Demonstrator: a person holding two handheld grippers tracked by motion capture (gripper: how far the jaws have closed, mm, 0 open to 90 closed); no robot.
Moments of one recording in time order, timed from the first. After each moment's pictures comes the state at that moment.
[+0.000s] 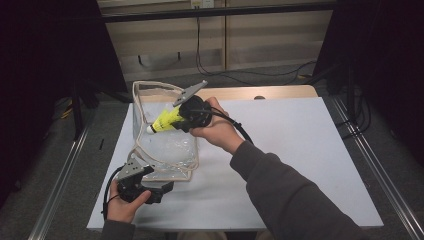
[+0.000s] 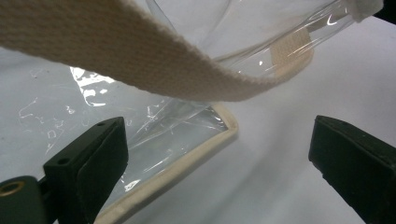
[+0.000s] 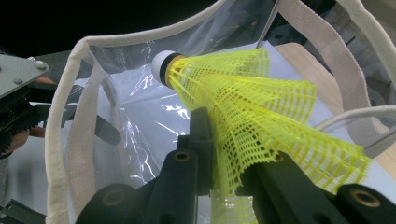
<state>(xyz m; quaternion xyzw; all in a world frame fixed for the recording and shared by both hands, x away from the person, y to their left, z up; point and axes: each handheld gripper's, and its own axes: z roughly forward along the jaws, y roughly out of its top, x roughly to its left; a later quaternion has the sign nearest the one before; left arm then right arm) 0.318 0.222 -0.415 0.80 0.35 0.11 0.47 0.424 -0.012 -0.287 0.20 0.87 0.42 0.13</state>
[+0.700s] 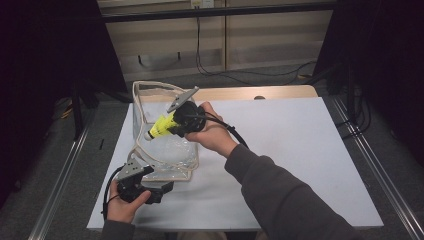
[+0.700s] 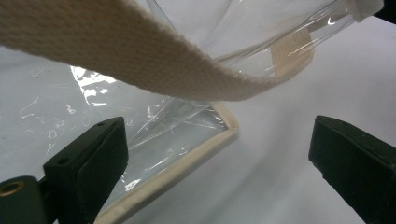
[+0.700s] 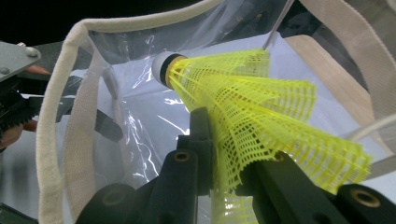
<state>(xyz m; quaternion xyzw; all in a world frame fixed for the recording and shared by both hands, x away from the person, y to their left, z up) 0.317 0.222 -0.415 0.80 0.35 0.11 0.47 0.423 0.003 -0.300 0.20 0.88 0.41 0.12</state>
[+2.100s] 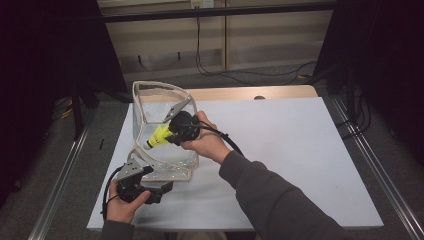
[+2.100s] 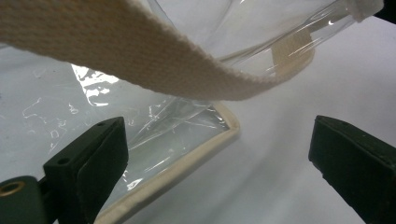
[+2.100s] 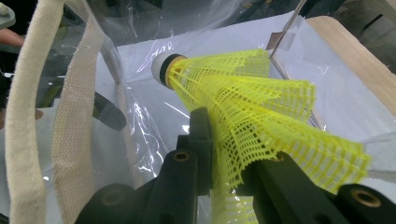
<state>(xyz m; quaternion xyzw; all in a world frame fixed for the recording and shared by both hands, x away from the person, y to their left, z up) 0.317 0.223 -0.414 0.80 0.35 0.12 0.47 0.422 0.018 -0.327 0.20 0.89 0.39 0.11</state>
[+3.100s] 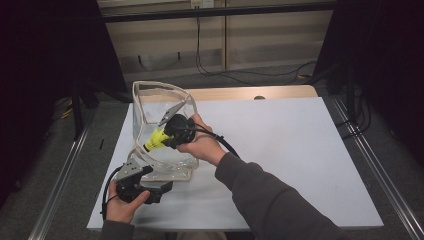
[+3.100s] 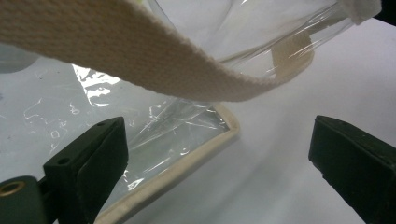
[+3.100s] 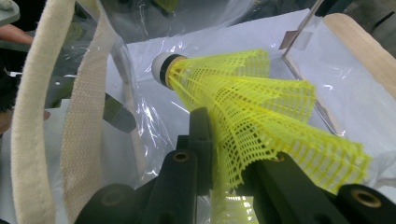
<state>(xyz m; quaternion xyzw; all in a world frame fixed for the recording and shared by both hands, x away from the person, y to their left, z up) 0.317 0.224 -0.414 0.80 0.36 0.12 0.47 0.419 0.030 -0.332 0.19 0.90 0.38 0.10</state>
